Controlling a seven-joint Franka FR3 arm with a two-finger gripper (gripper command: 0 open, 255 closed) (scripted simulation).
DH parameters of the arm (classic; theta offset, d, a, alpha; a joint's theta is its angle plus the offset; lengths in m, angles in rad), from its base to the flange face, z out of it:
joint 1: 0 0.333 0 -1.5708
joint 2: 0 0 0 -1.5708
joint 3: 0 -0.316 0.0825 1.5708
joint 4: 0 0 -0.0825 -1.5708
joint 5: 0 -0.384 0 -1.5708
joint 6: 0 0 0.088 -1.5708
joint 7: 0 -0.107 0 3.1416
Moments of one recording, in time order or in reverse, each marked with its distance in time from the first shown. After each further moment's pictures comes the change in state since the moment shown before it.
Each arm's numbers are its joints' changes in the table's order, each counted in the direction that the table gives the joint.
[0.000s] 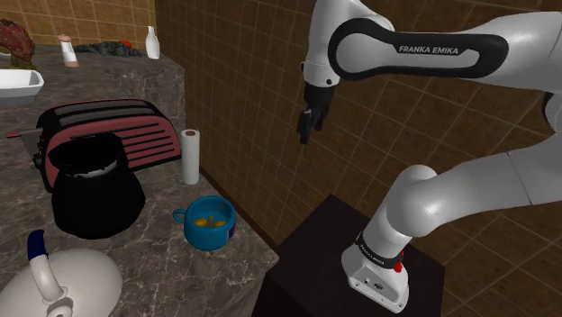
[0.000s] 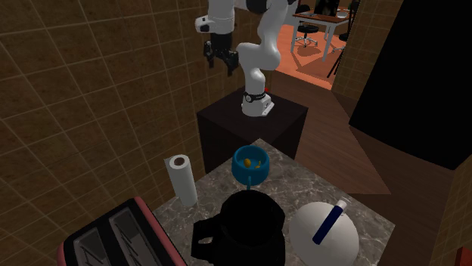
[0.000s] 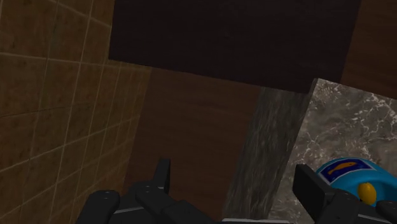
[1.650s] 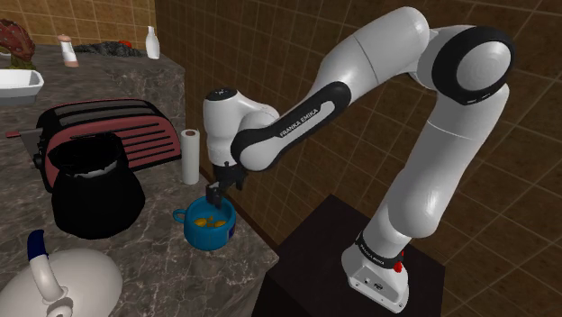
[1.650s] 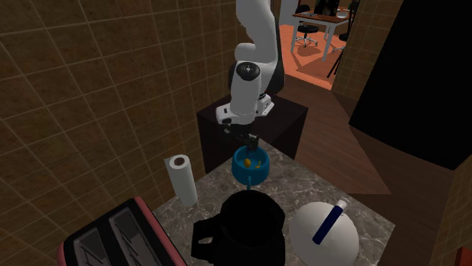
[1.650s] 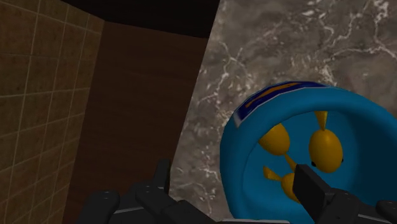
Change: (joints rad) arm 0.058 0.792 -0.284 -0.139 0.128 0.612 -0.486
